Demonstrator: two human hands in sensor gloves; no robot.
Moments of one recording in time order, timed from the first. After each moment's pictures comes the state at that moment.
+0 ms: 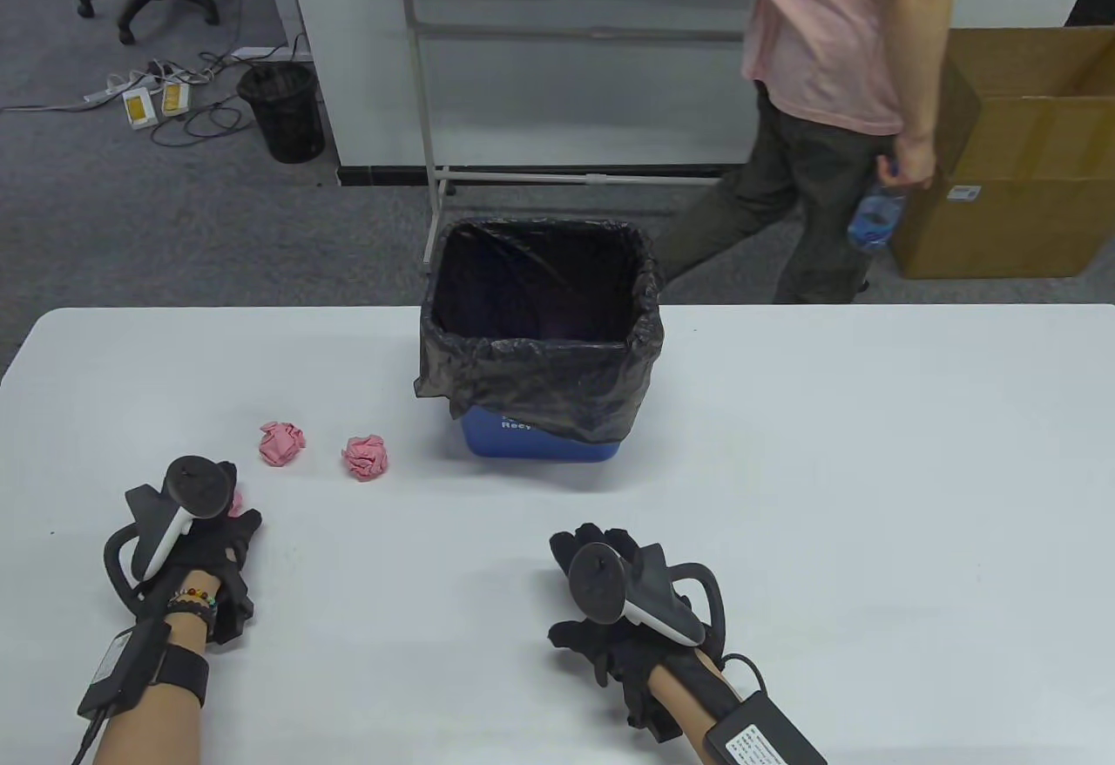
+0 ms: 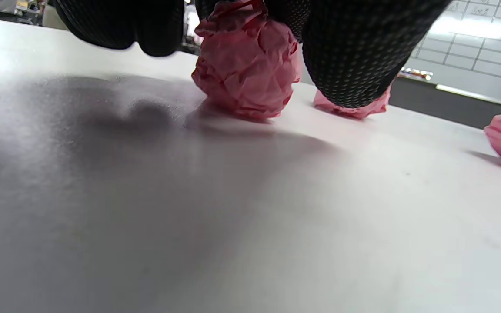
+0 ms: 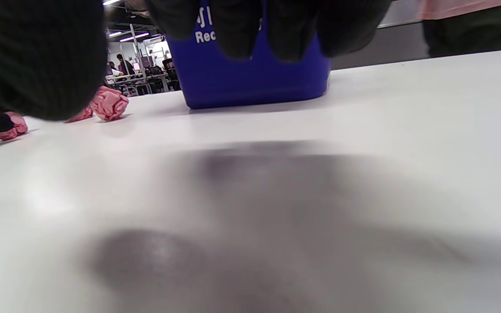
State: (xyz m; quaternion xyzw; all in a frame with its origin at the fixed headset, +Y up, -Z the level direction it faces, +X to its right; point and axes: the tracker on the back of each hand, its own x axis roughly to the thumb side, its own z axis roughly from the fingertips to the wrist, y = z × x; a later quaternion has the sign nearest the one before) left_hand -0.423 -0.757 -0.418 -0.05 0.20 0.10 0.97; right_hand 0.047 -0.723 -0.328 0.13 0.07 0.99 0.08
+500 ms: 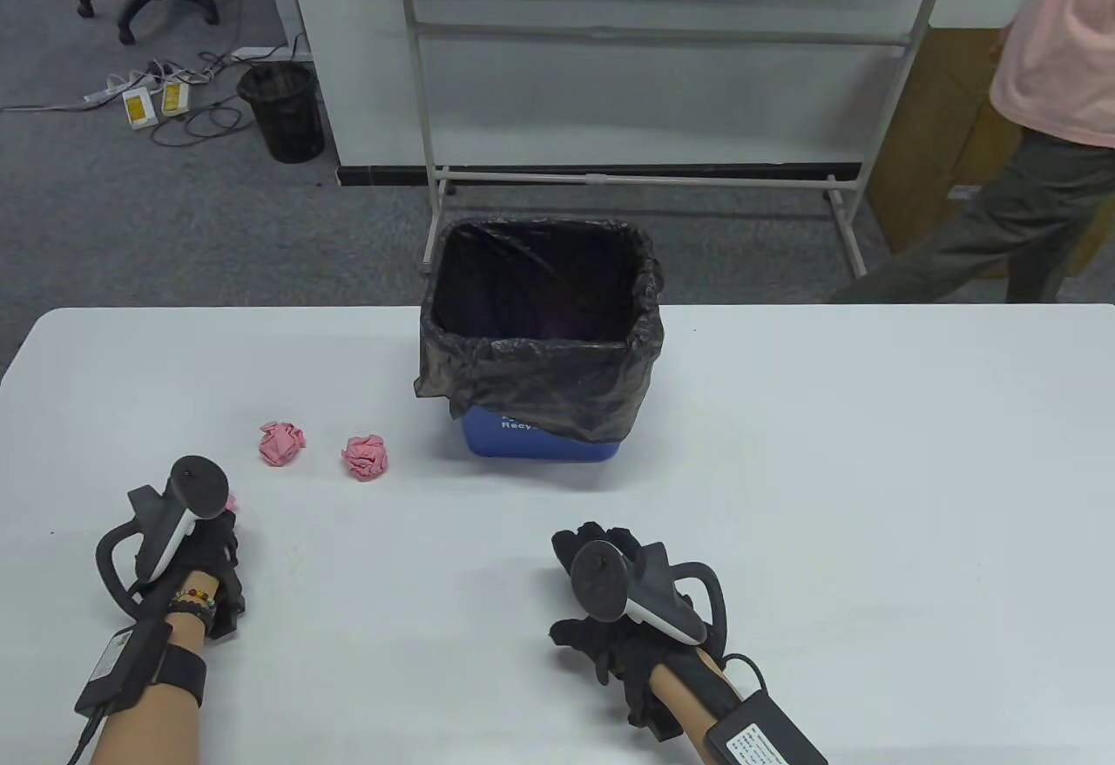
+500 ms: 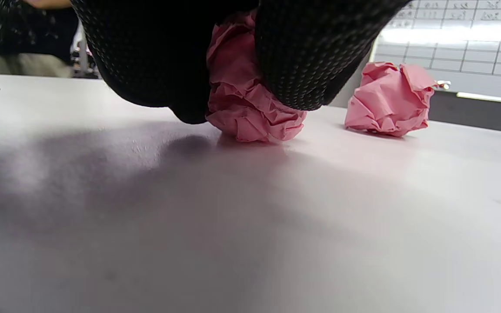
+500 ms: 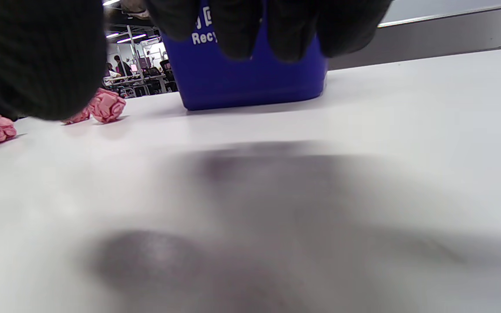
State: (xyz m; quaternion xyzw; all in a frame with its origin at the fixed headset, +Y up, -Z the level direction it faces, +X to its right) left_hand -0.422 -0.747 -0.416 0.00 0.22 0.04 0.97; right_hand 0.049 -0.723 -0.329 0.13 0.07 0.99 0.08
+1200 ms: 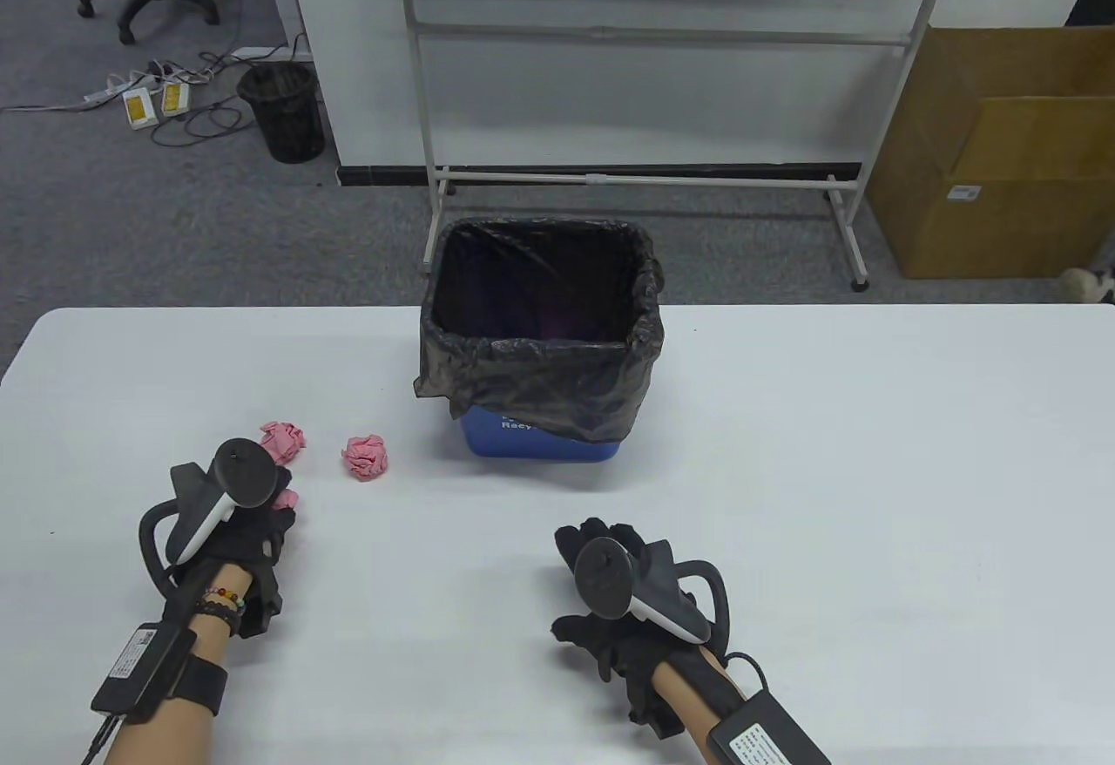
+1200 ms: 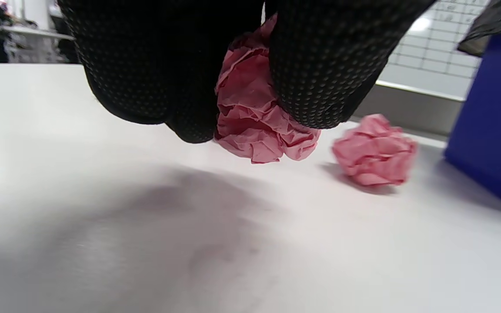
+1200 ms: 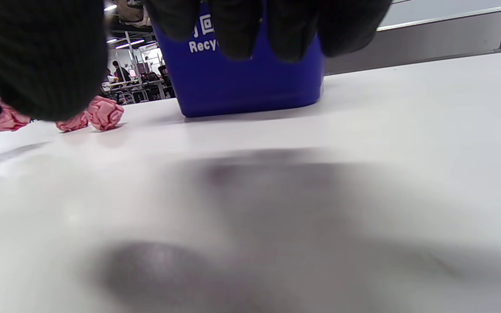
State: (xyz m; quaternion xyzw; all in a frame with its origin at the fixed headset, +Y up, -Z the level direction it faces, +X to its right) left_hand -0.353 -0.706 -0.412 -0.05 0.11 0.09 0.99; right_hand 0.052 -0.720 -0.331 0.12 0.07 0.99 0.09
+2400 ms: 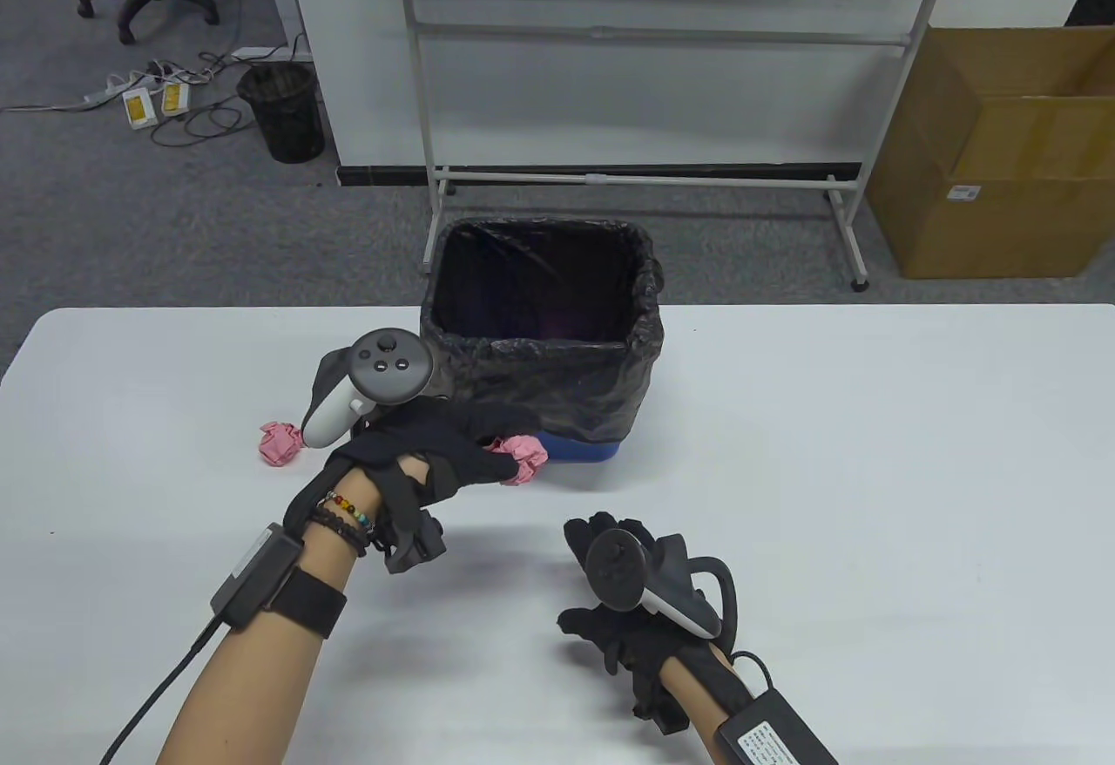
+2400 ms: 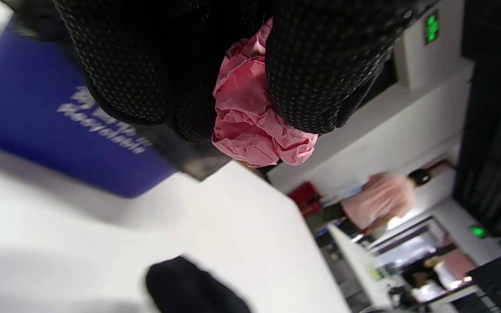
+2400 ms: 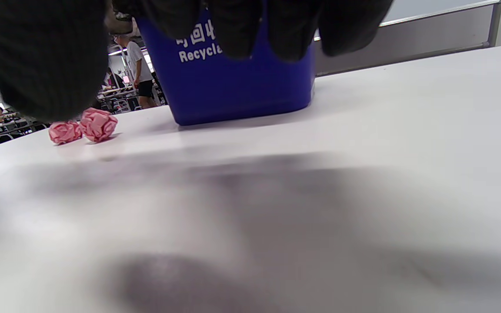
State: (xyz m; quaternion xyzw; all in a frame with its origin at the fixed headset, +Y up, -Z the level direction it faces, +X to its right) left_hand -0.166 -0.572 -0.443 -0.18 -0.25 0.40 0.87; right_hand 0.061 -0.719 -0.335 0.11 0.07 0.99 0.11
